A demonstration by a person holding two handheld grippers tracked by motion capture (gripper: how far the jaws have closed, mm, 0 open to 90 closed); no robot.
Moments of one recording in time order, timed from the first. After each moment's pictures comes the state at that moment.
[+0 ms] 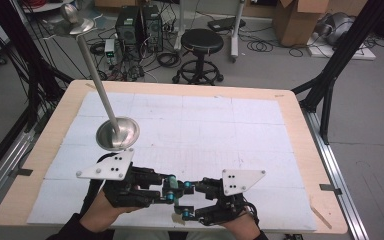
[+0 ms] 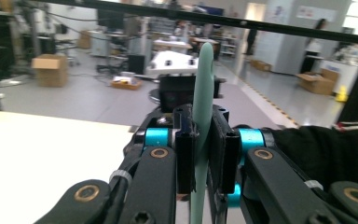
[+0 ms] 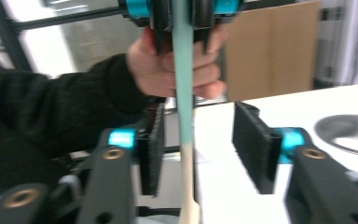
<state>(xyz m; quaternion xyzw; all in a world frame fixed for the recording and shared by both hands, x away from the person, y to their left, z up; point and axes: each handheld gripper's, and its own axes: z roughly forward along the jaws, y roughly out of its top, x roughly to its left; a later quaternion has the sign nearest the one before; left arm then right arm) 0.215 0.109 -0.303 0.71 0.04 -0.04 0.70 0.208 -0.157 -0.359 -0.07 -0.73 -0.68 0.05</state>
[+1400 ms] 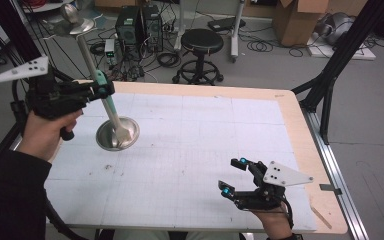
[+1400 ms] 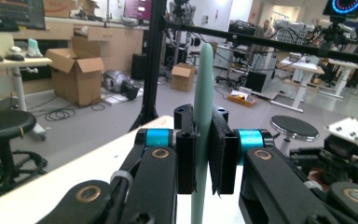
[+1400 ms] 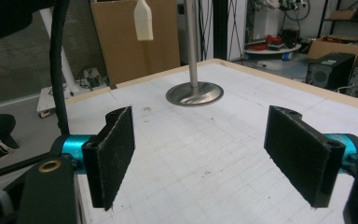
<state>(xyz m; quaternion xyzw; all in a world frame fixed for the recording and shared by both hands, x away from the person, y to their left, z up) 0.320 0.242 -0.201 0.68 0.23 0.13 0.68 0.214 -0.242 -0.361 -0.24 -0.73 -0.62 -0.14</state>
